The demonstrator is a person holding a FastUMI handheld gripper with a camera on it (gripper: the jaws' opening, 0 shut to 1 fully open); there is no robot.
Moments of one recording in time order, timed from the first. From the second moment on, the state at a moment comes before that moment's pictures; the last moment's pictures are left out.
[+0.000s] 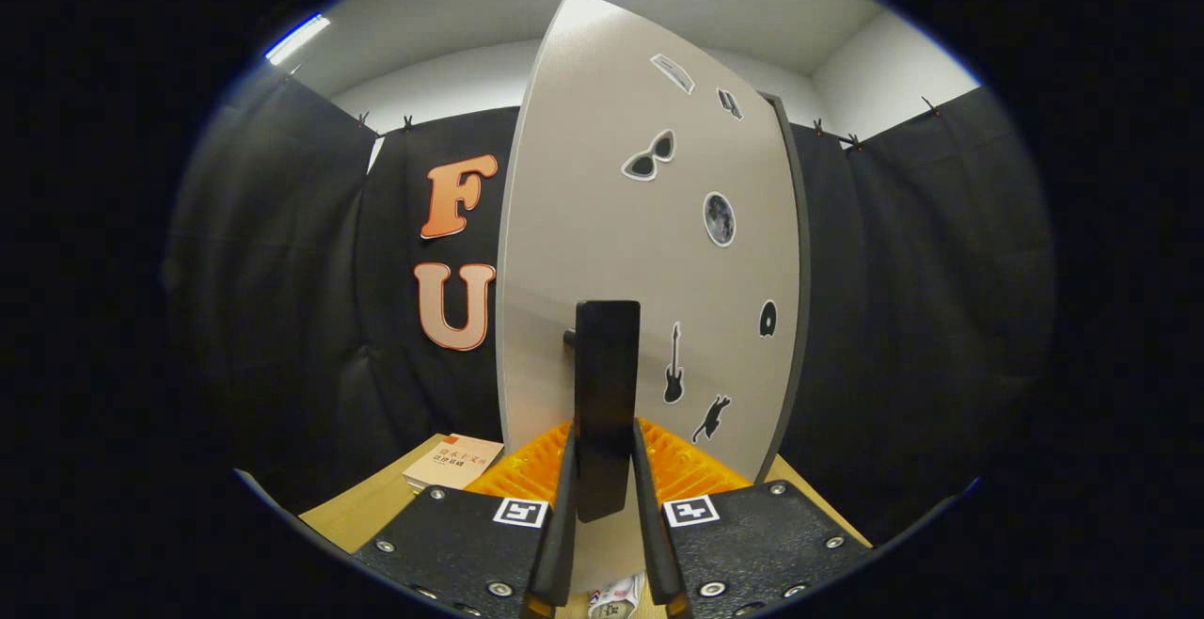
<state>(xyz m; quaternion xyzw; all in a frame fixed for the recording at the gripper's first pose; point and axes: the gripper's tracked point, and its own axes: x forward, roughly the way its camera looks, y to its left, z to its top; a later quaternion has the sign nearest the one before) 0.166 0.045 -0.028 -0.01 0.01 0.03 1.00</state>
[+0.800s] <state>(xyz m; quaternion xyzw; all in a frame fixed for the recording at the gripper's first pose) 0.126 -0.026 -0.032 -0.03 0.01 -0.04 1.00</state>
